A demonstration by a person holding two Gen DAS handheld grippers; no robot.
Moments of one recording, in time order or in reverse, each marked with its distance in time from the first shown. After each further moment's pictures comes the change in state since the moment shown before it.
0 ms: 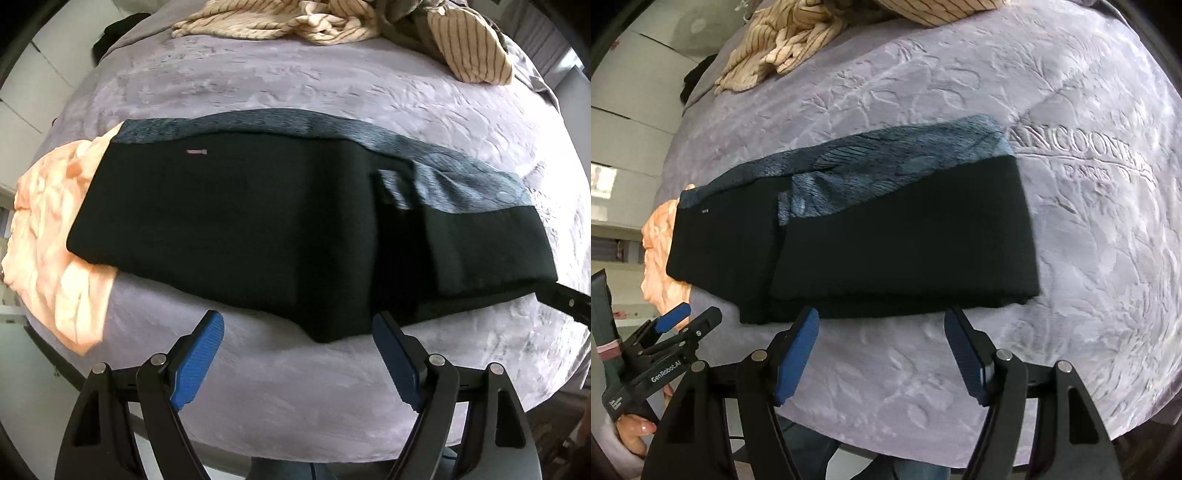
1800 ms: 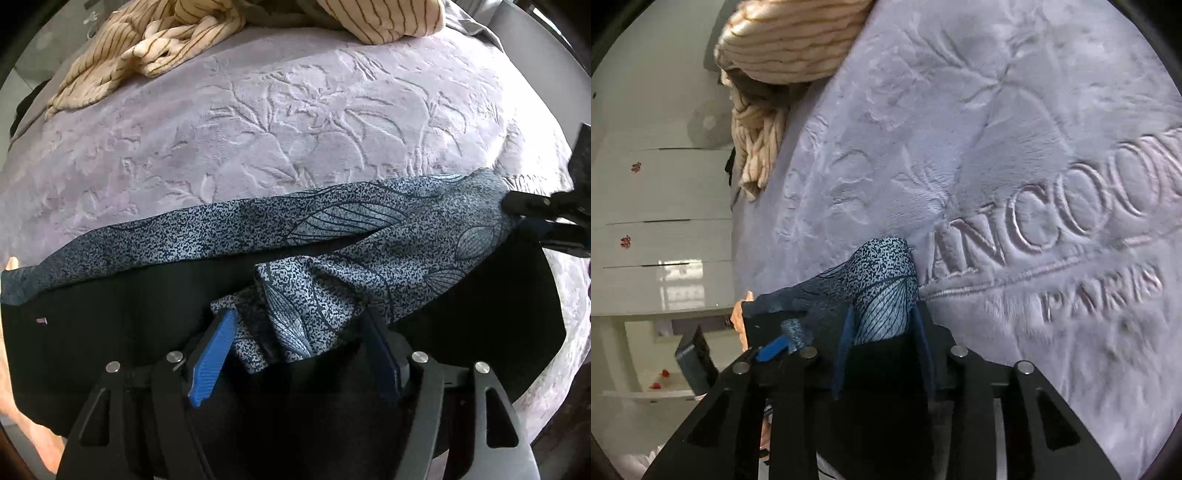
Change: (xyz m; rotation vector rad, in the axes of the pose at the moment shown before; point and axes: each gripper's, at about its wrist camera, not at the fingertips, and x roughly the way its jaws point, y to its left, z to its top) left arm 0.088 -0.133 0.101 0.284 -0.019 -0.099; right arm 0.069 -0.160 0.121 0.278 -0.030 0.494
